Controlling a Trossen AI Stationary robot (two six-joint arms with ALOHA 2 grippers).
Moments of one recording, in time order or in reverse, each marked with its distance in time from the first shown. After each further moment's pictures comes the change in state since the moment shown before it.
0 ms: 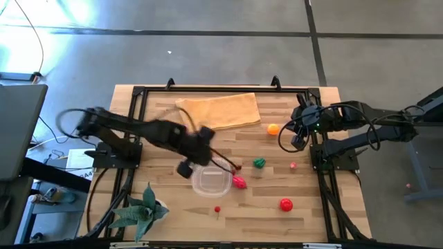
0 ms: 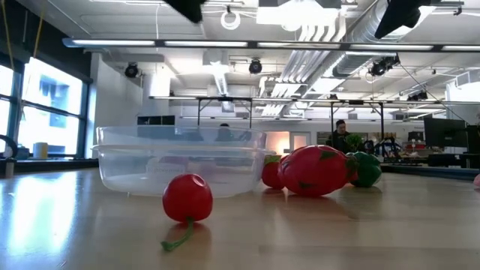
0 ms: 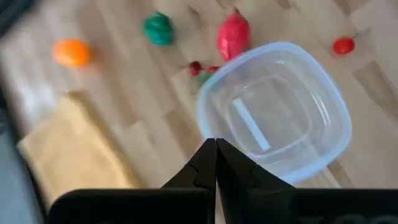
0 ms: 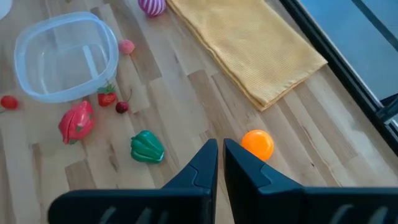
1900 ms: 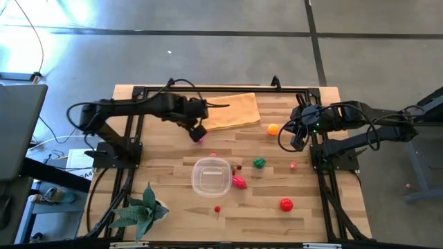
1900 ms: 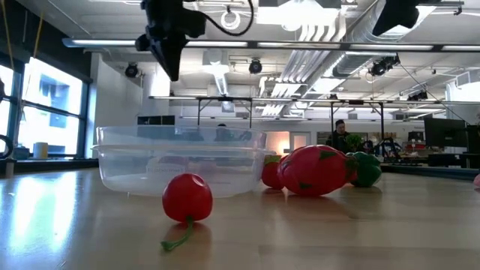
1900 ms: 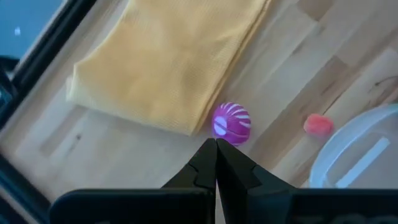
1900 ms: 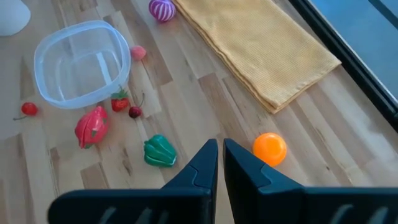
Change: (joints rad) left arm 0.343 0.054 -0.021 -0.232 -0.138 -0.945; right arm 0.000 0.002 0.000 0.029 -0.030 0.022
